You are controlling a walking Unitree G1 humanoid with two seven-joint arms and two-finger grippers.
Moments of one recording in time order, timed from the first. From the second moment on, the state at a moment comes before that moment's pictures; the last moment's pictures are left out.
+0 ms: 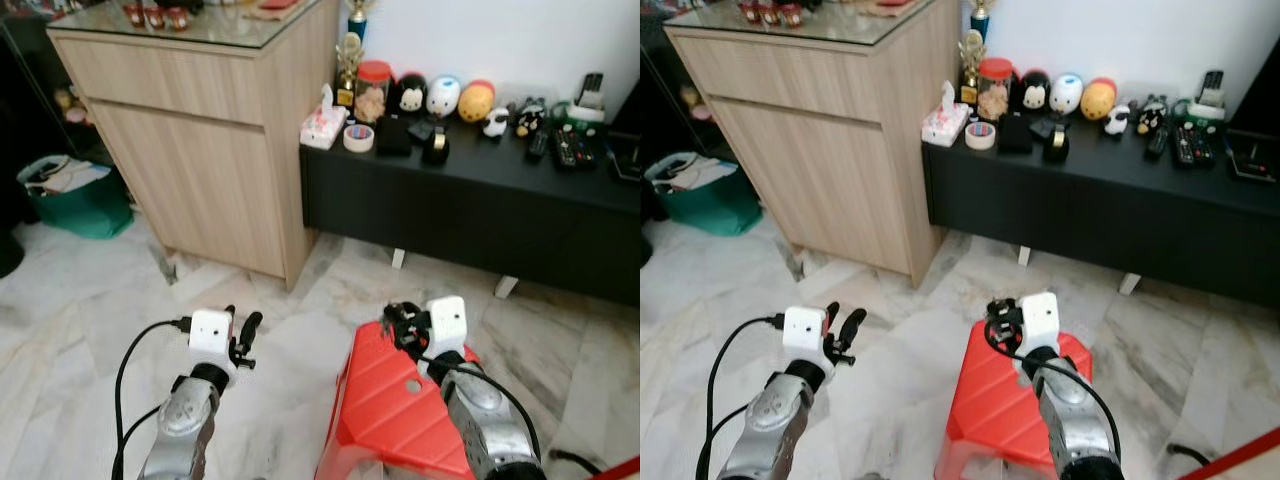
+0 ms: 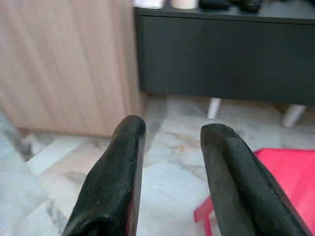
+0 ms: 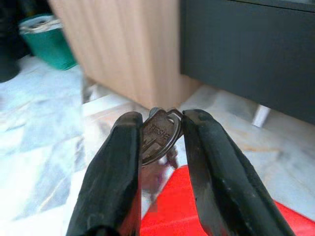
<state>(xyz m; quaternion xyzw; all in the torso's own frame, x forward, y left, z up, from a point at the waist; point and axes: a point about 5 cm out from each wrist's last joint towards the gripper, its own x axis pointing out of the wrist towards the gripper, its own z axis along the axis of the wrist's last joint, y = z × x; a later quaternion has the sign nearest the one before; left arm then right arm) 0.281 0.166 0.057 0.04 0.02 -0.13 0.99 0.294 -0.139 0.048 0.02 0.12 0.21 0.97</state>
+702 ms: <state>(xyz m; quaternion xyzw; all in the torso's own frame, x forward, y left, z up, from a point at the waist) 0.282 0.156 0.068 0.11 0.04 -0.26 0.96 0.300 -0.125 0.081 -0.03 0.12 0.33 0.94</state>
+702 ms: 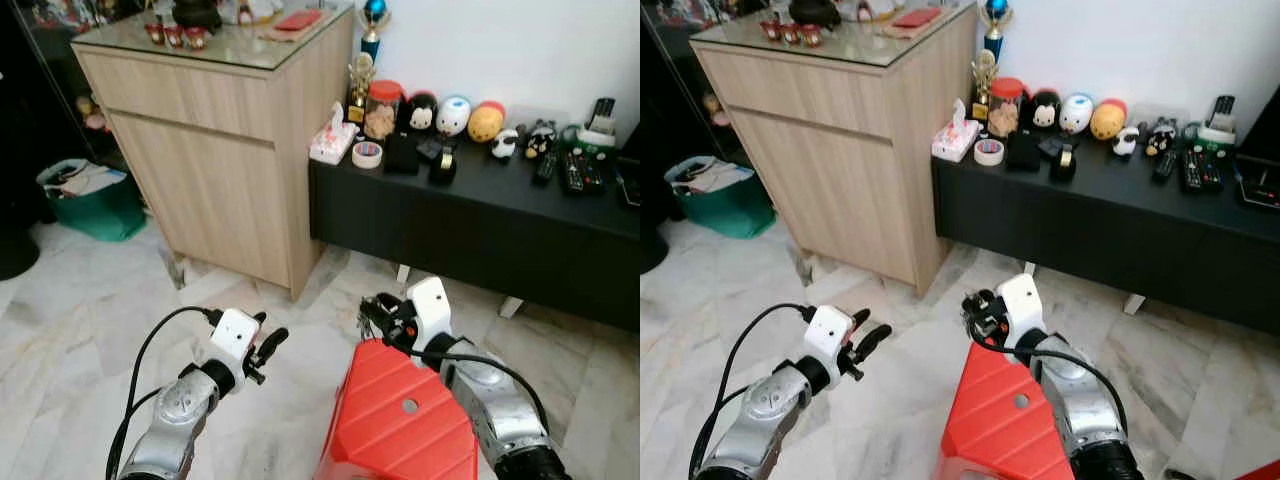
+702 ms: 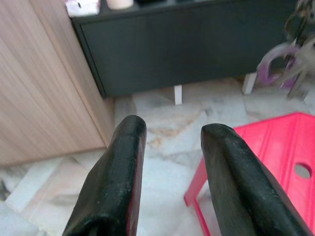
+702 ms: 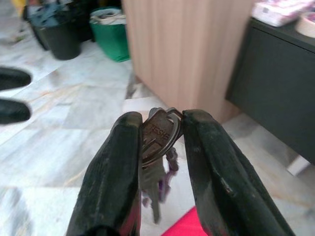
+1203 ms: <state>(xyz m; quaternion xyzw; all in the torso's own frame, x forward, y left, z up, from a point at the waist) 0.286 0.138 0.094 0.13 0.03 -0.36 0.93 0.300 -0.120 0.105 -0.10 0.11 0.44 0.88</state>
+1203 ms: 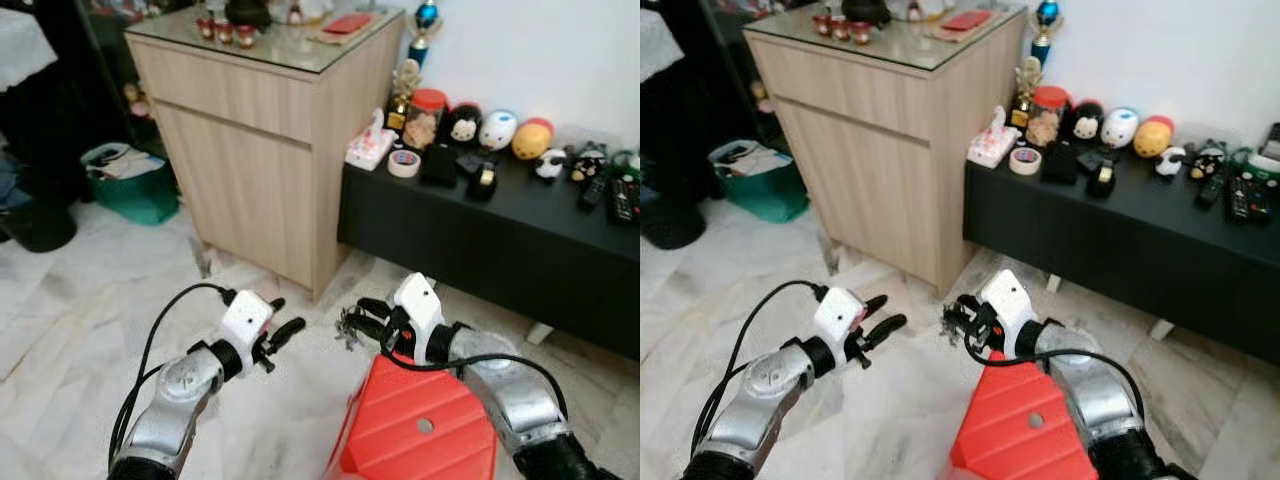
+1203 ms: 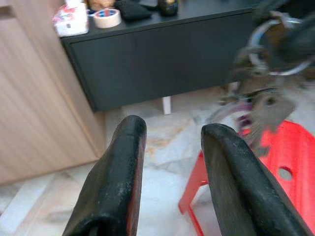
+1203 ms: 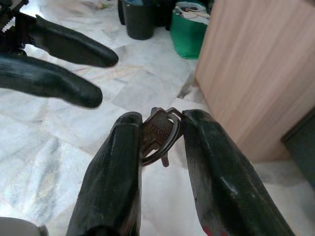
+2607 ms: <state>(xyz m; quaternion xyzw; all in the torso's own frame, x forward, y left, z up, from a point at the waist) 0.297 0.130 0.111 0.10 0.02 -0.35 0.93 0.296 -0.099 0.136 -0.14 0.08 0.48 0.86</state>
